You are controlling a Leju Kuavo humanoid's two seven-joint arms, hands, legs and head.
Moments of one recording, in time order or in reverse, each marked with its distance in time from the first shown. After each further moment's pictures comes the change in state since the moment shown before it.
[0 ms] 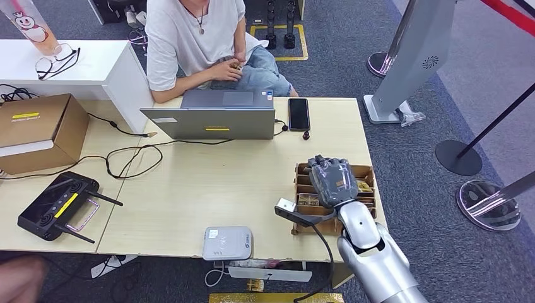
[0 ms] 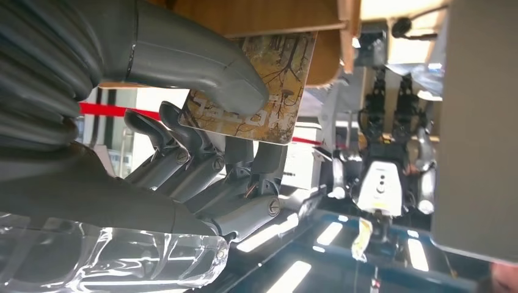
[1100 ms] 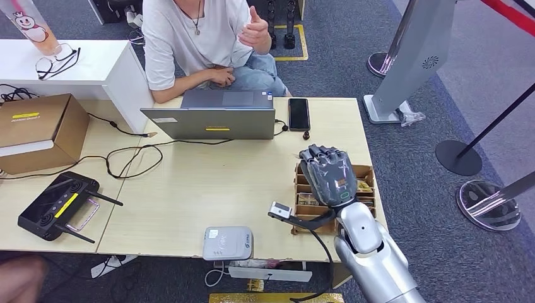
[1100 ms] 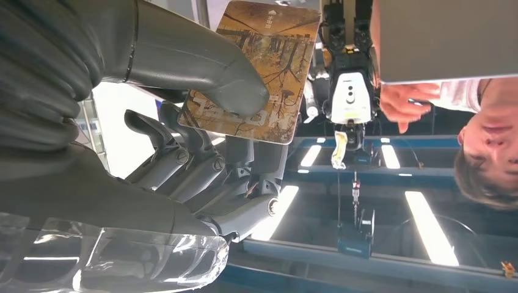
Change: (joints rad) left arm 0.008 0.000 0.027 0.000 0.012 0.011 -0.015; right arm 0.013 0.007 0.022 -0.113 0.001 -0.200 -0.075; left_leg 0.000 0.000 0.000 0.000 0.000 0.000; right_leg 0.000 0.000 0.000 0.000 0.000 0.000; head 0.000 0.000
